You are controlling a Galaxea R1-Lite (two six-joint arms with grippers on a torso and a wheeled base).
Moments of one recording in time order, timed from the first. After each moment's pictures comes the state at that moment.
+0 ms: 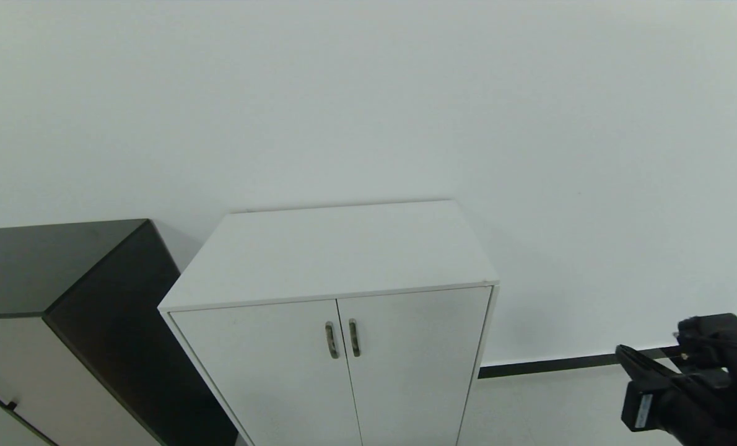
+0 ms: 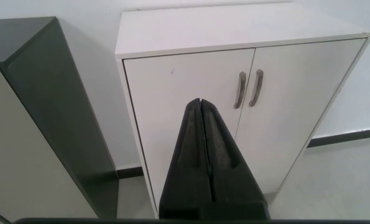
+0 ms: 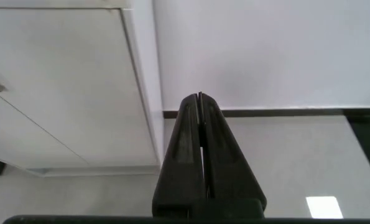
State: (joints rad) left arm 0.00 0.00 0.00 0.00 -0.04 0.01; right arm 0.64 1.49 -0.01 -1.23 -0.58 0.11
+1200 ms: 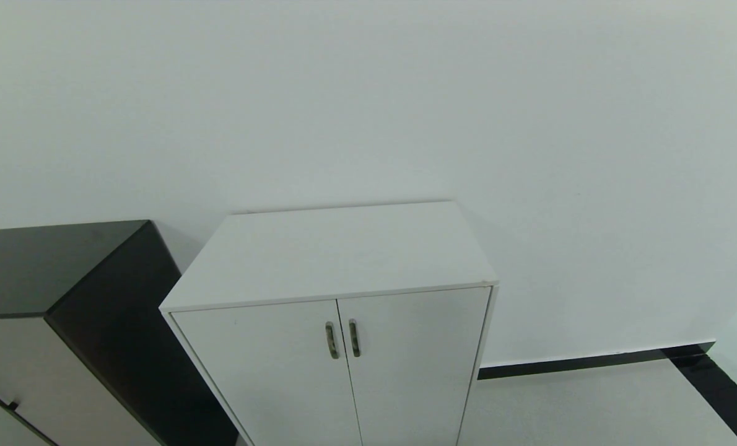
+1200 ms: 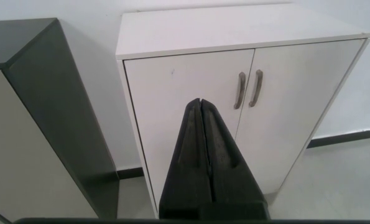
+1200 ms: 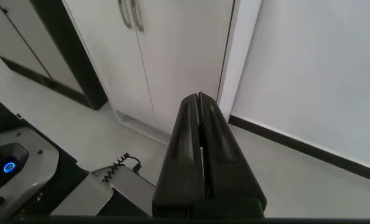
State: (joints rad) left arm 0.00 0.00 0.00 0.00 -0.04 0.01; right arm 0.58 0.23 -0.01 0.00 -0.03 -0.04
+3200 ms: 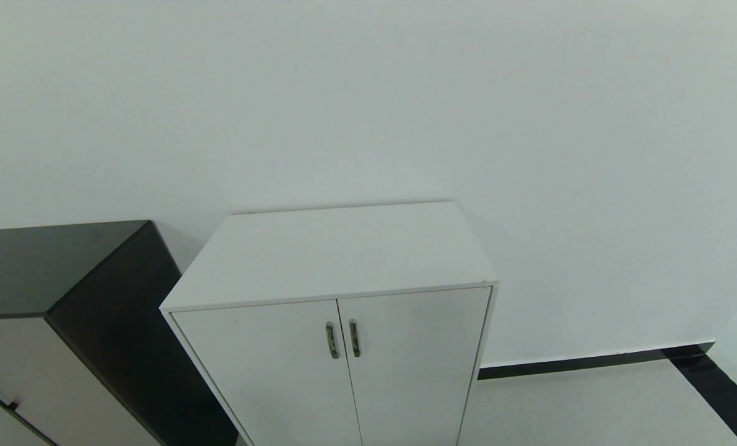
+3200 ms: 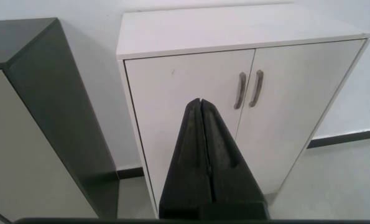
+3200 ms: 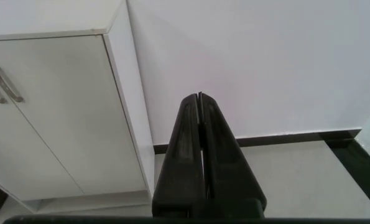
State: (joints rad) left arm 0.00 0.00 0.00 0.00 -0.04 0.01; right arm 0.00 0.01 0.00 0.00 0.02 -0.02
